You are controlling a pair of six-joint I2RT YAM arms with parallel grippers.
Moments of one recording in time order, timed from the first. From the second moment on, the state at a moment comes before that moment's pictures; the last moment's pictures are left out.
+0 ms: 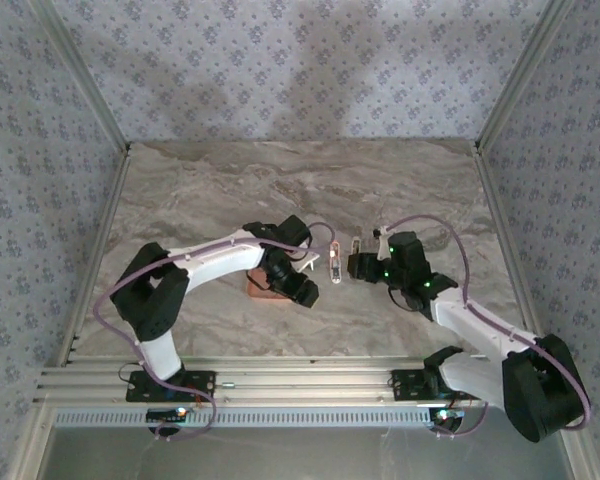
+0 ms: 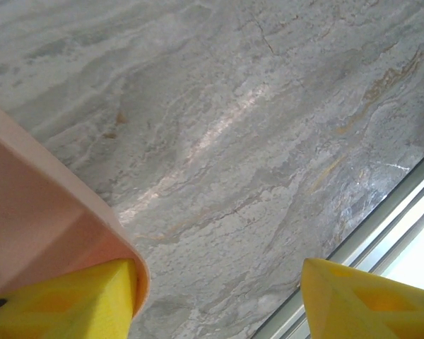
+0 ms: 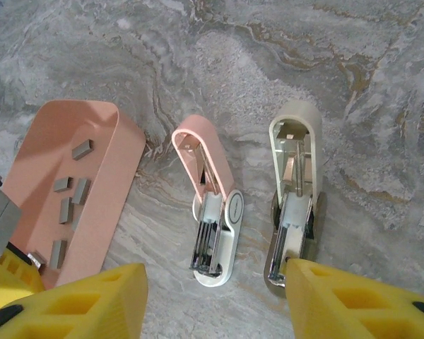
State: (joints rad) left arm -0.84 1.76 1.20 -0.81 0.43 -0.23; right arm 0.46 1.08 0.48 -0.06 -0.19 0.44
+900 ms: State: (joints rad) left arm -0.51 1.12 0.70 -0.41 0.29 -0.44; right arm 0.83 1.36 1.01 -0.41 0.04 0.56
